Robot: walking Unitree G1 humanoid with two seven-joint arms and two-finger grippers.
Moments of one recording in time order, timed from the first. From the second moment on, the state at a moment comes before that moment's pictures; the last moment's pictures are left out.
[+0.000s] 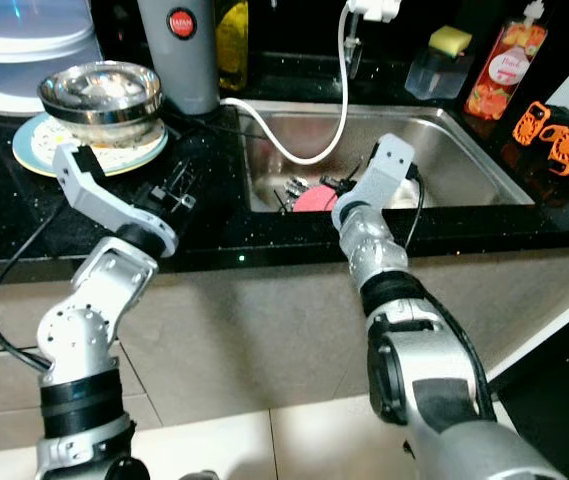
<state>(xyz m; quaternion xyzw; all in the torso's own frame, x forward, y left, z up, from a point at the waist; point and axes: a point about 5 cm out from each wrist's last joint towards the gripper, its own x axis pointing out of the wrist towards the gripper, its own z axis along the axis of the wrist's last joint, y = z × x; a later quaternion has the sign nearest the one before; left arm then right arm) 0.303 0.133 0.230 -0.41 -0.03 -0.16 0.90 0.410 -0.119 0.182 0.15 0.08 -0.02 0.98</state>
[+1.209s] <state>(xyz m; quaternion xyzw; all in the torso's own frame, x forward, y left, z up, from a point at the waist) 0.306 0.150 0.248 0.09 -0.11 -0.05 0.99 0.346 -0.120 0.200 0.18 -0.15 0.12 0.96</state>
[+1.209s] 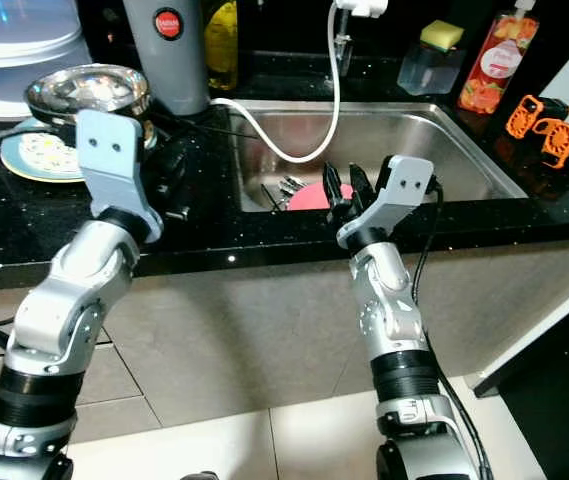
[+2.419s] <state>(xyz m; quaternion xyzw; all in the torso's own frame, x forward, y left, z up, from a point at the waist) 0.306 0.156 0.234 0.07 -0.12 0.03 0.99 0.339 -0.105 0.203 0.17 -0.13 0.15 0.97</state>
